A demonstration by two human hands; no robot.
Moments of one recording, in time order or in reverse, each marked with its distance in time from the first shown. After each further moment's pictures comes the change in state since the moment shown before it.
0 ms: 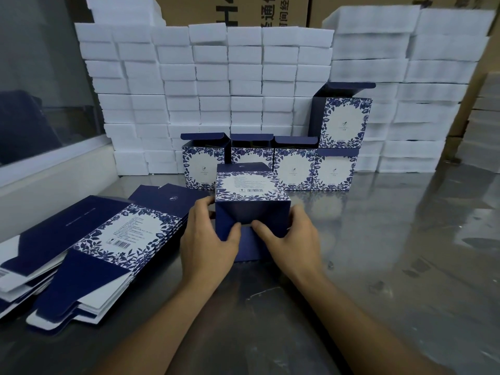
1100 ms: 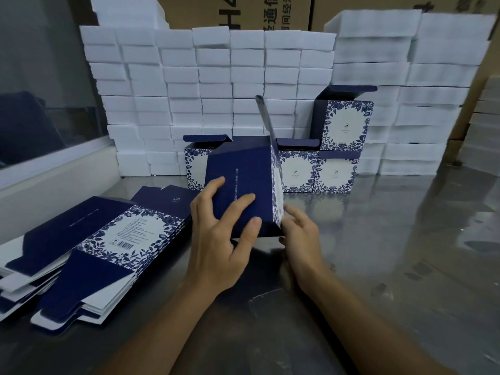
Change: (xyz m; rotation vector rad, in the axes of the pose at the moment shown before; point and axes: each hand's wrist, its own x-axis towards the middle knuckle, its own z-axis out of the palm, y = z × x) left_hand 0.001 0.017 -0.010 -0.035 -0.016 0.383; right_hand 0.007 -0.001 0.002 0.581 -0.150 0.242
